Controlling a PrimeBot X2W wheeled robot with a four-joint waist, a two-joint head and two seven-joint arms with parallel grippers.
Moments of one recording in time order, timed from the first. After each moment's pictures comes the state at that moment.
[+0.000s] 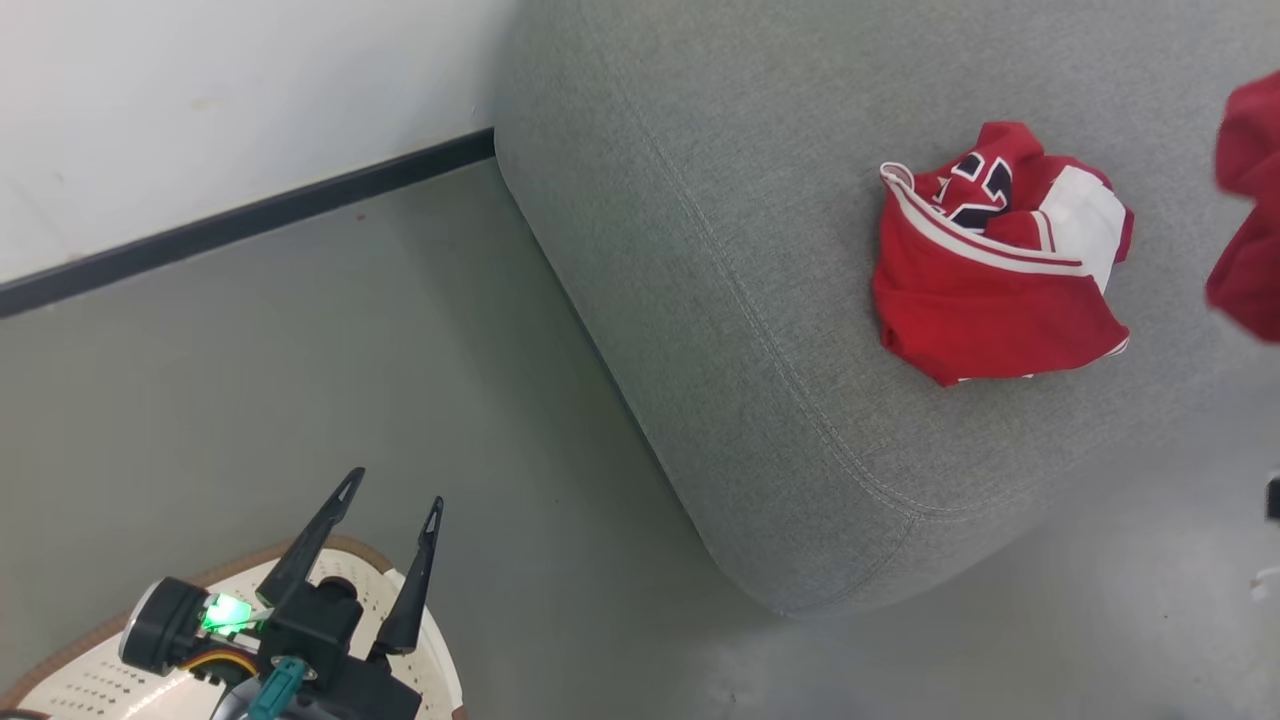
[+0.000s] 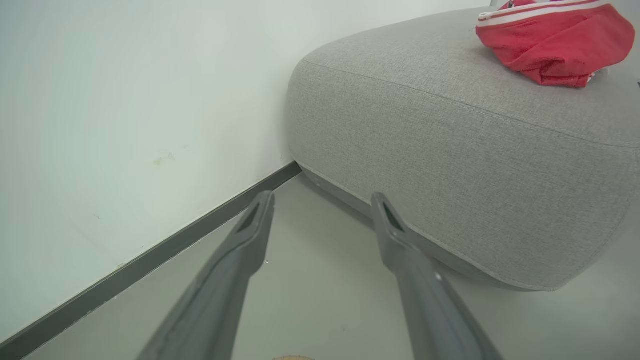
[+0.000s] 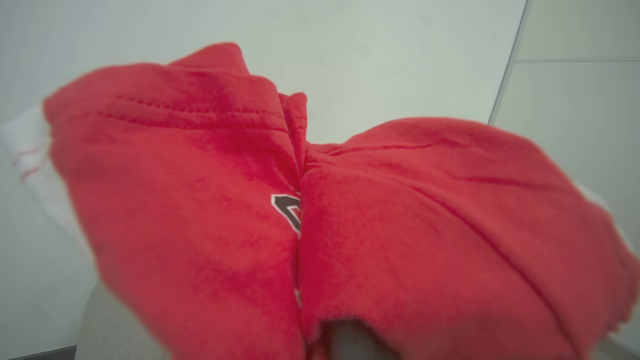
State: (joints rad) left arm -0.23 0.22 -0.24 0.28 -0.03 -0.07 -0.25; right arm -0.28 -0.33 -0.11 -0.03 0.32 -0.04 -0.25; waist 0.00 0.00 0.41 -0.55
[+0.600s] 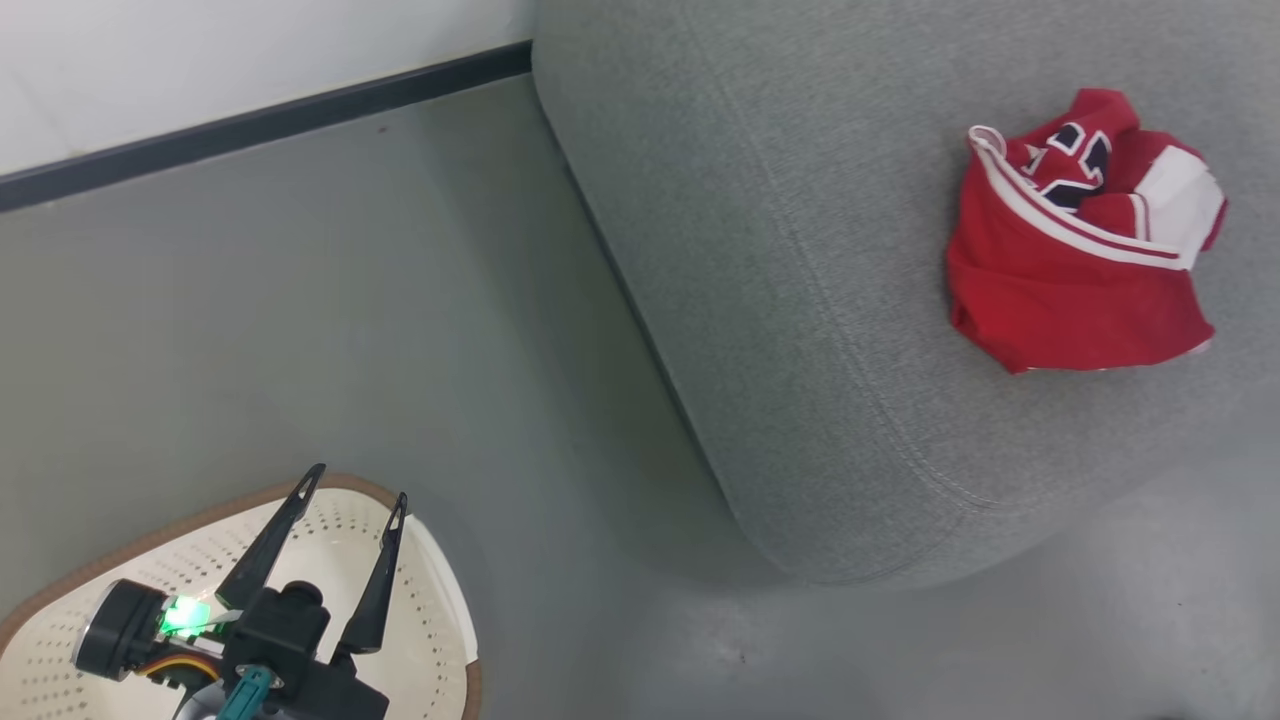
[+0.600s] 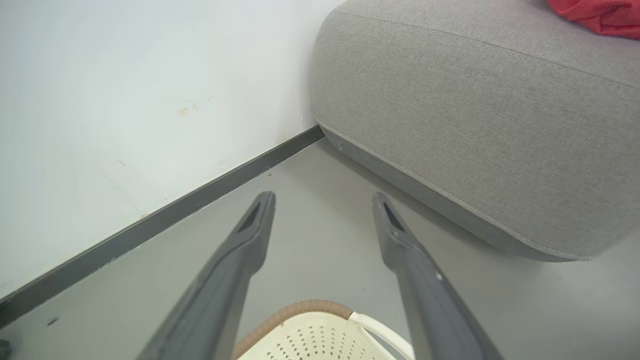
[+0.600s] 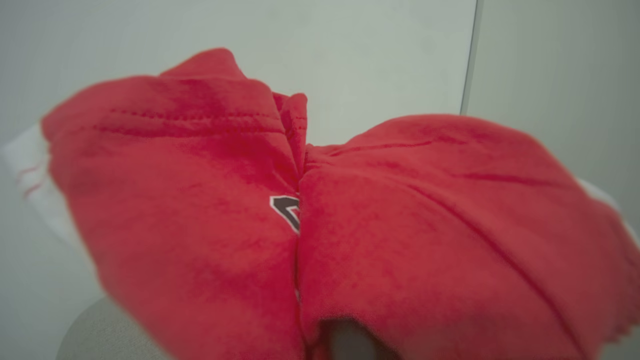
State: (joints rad) left arm -0.21 0.27 -0.21 0.23 -0.01 -0.06 -0.25; right arm -0.75 -0.38 -0.19 0.53 0.50 0.08 -0.26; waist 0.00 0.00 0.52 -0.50
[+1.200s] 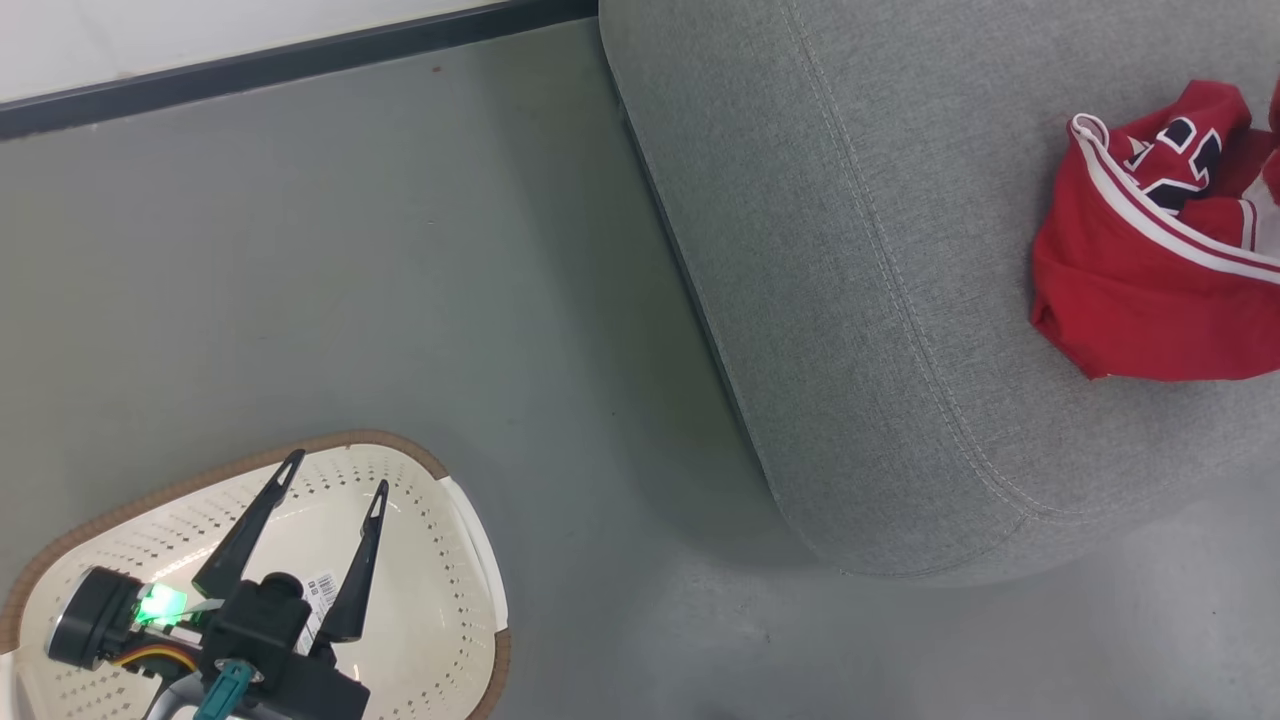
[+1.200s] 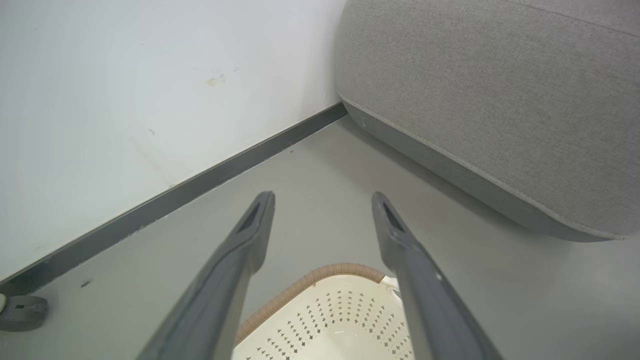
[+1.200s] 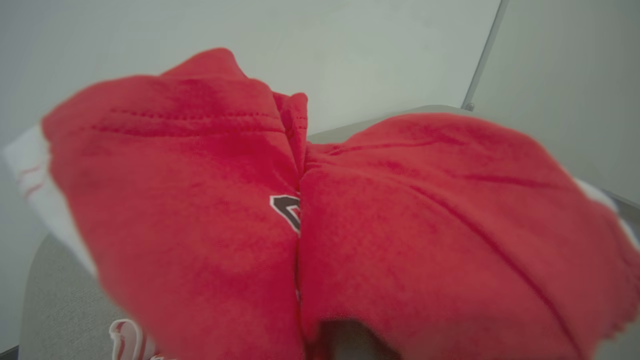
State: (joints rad) left arm -0.22 0.30 -0.20 0.20 -0.01 -0.06 -0.25; right arm -0.95 -0.41 -0.10 0.92 0.45 0.09 -0.23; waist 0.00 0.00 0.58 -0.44
